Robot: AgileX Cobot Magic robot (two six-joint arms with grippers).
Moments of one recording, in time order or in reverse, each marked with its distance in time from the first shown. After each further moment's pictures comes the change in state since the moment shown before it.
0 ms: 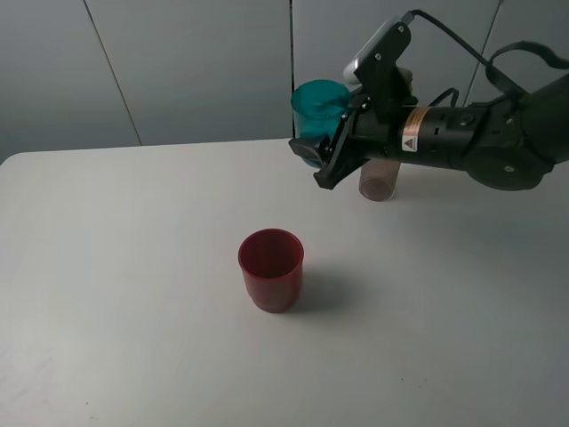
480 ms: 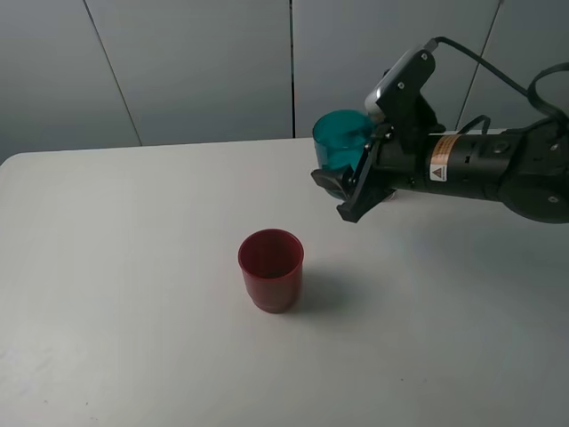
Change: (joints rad) left arm 0.000 0.000 0.000 0.000 0.000 0.000; right arm 0.000 -0.092 0.152 0.030 0.067 -0.028
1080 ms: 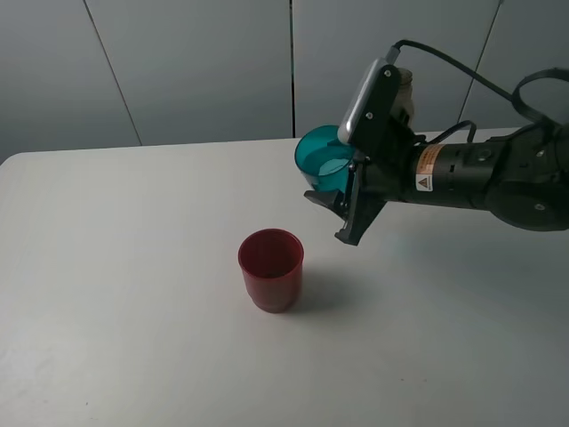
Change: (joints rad) left arm 0.000 0.000 0.000 0.000 0.000 0.000; right arm 0.080 0.000 0.000 0.063 0.061 -0.315
